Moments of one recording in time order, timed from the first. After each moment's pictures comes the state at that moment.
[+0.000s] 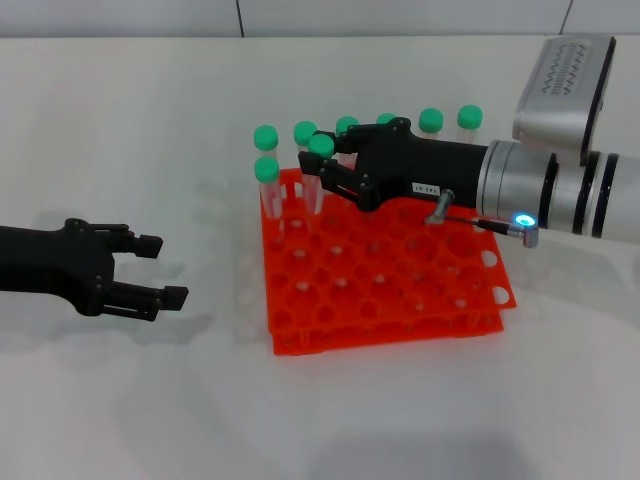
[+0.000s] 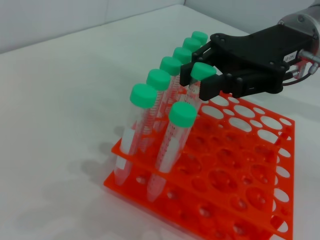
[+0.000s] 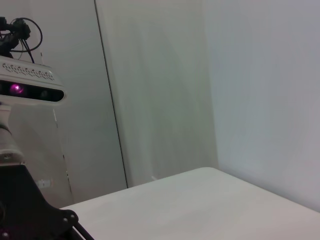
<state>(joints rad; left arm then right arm) -0.44 -1.98 0.82 0.91 2.16 1.69 -1.64 0.65 2.03 -1.83 -0.58 -0.81 -0.91 1.13</state>
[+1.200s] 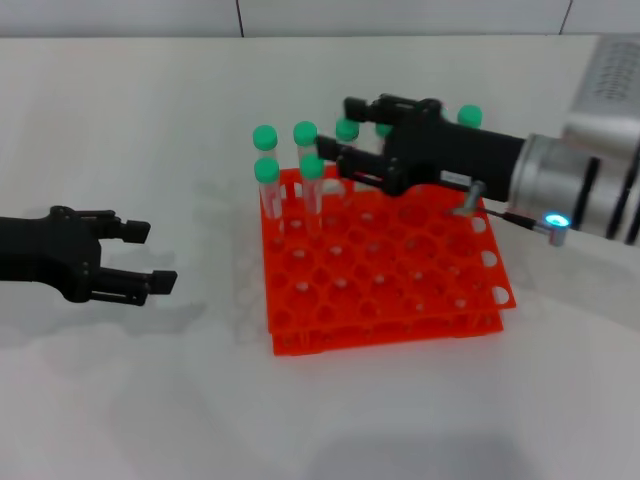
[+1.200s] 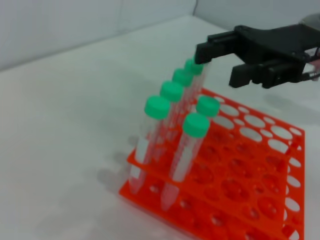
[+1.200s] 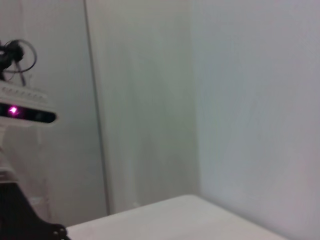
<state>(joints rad) -0.43 -1.97 0.76 0.91 2.15 1.70 -1.62 0.51 2.02 -1.78 -0.73 -0.81 -0.92 1.09</state>
